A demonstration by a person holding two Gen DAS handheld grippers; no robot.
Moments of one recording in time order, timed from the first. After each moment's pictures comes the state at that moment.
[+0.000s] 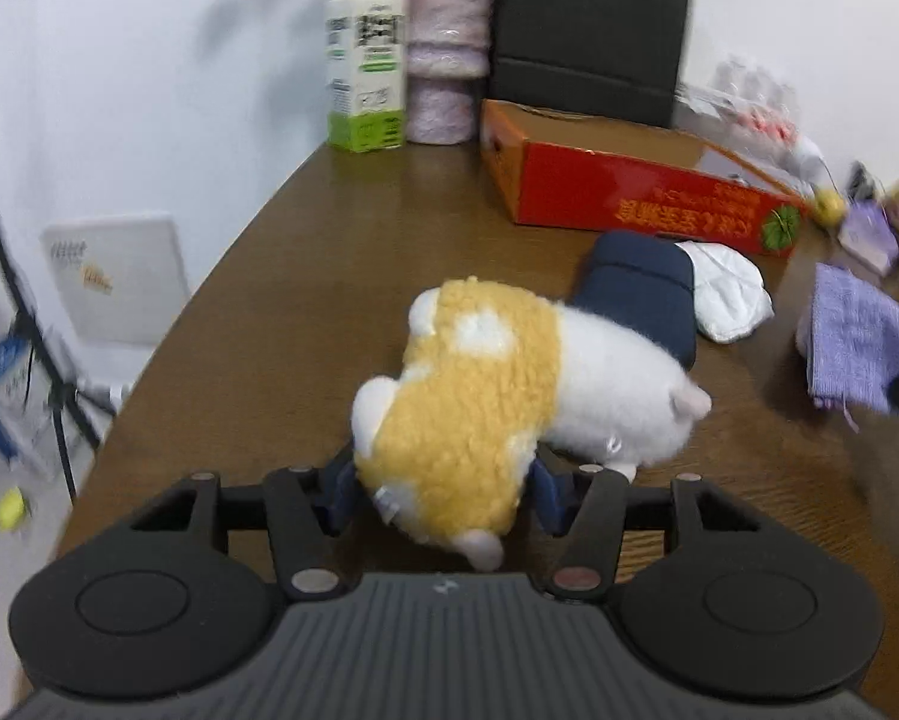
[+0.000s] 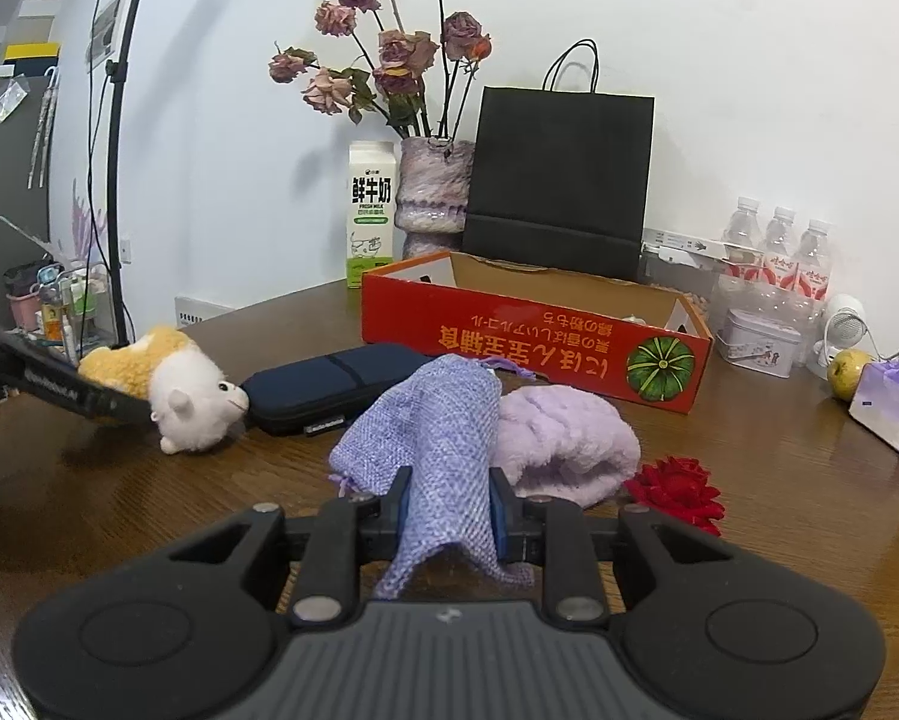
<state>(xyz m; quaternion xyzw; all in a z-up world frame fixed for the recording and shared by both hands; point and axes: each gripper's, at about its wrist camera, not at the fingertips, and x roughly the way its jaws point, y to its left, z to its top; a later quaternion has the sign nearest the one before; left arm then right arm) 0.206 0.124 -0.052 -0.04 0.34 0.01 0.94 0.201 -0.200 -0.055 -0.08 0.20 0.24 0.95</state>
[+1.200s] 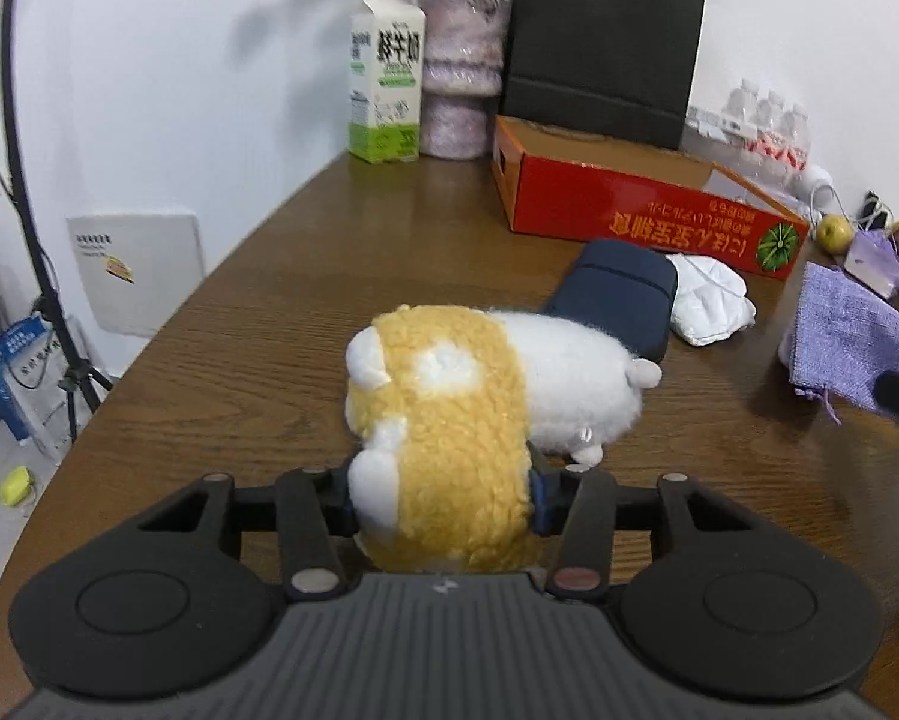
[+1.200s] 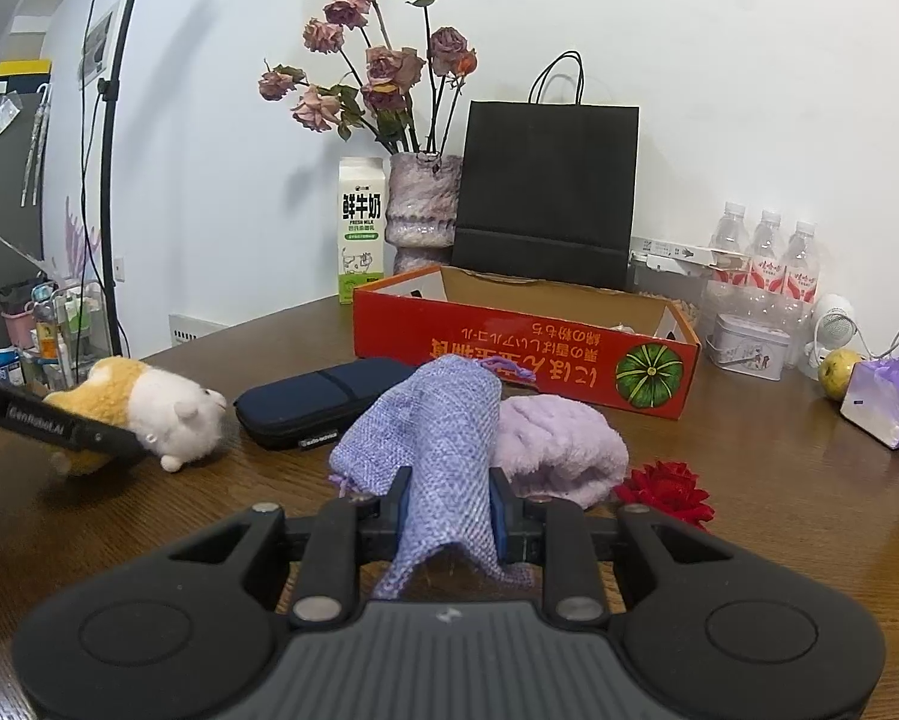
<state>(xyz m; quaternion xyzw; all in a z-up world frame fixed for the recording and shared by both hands) 0.174 0.101 -0.052 -0.06 0.31 0.04 0.95 0.195 -0.207 -0.052 -0.07 0.18 0.23 0.95</state>
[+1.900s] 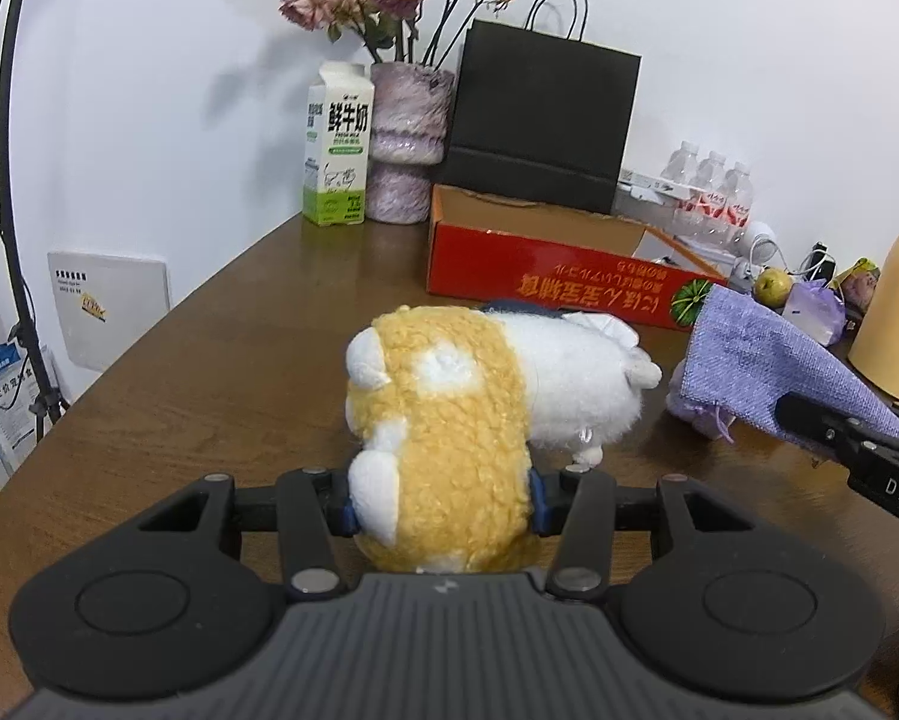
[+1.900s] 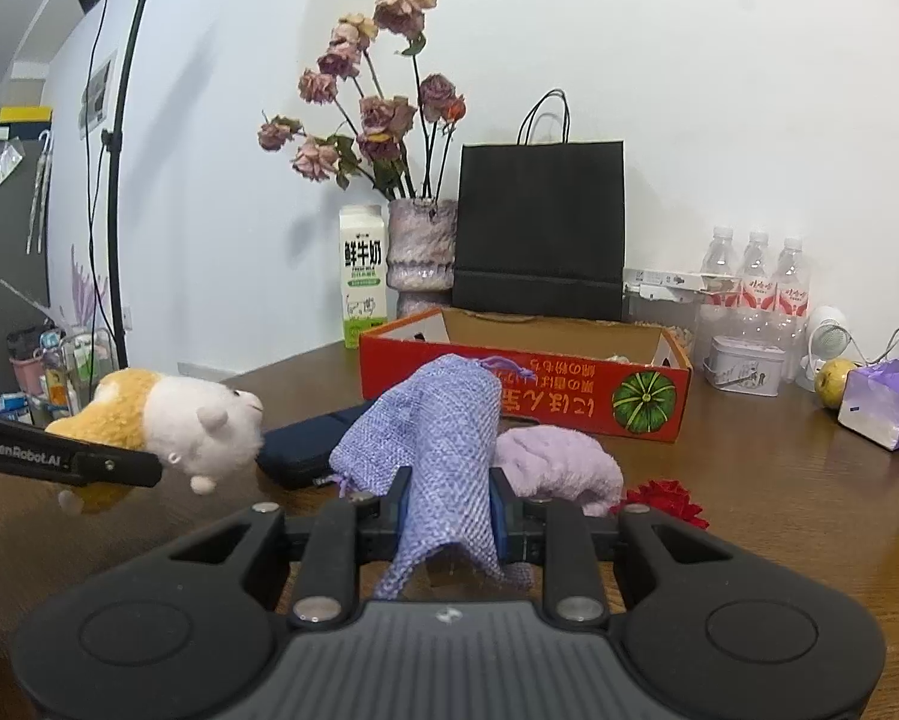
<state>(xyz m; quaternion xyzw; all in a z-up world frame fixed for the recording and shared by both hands) 0.144 0.046 -0.020 -0.07 0.25 0.02 0.96 0.179 -0.220 -0.046 -0.03 0.14 0.24 0.96</state>
